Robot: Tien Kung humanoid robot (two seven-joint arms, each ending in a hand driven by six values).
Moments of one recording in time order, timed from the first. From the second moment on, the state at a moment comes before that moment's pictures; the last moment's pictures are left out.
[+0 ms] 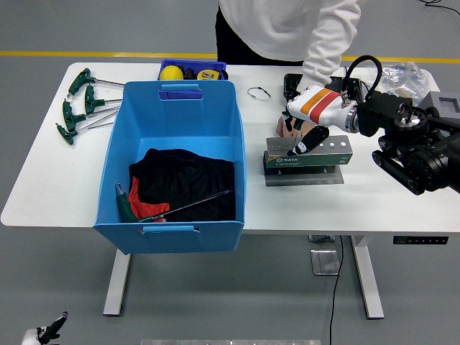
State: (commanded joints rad) left arm -0.21 0.12 -0.29 -0.20 0.16 0.34 -0.09; right arm 1.16 -0.16 0.03 0.48 -1.78 -0.24 0.41
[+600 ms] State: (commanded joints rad) left arm -0.22 0.11 -0.29 -0.20 0.17 0.34 -0.09; right arm 1.17 -0.17 0.07 0.48 -1.89 -0.21 0.44
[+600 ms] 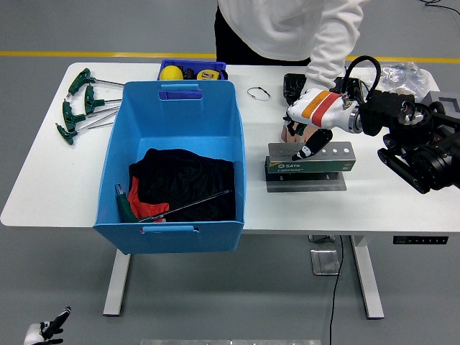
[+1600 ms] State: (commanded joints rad) left arm -0.26 0.12 -0.28 -0.20 0.15 0.35 -0.11; right arm 1.16 -0.16 0.18 0.48 -2.10 -0.02 0.42
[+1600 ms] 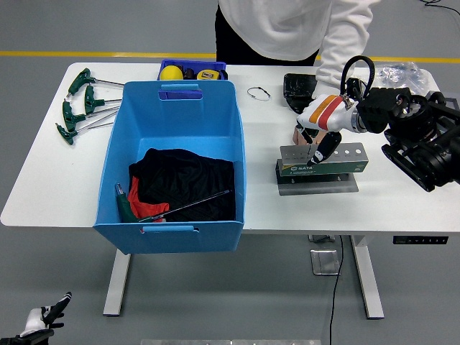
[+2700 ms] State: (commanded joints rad) left arm -0.25 0.12 -0.28 -0.21 0.15 0.35 -0.10; right arm 1.17 -0.17 0.20 0.49 -2.26 0.03 0.40
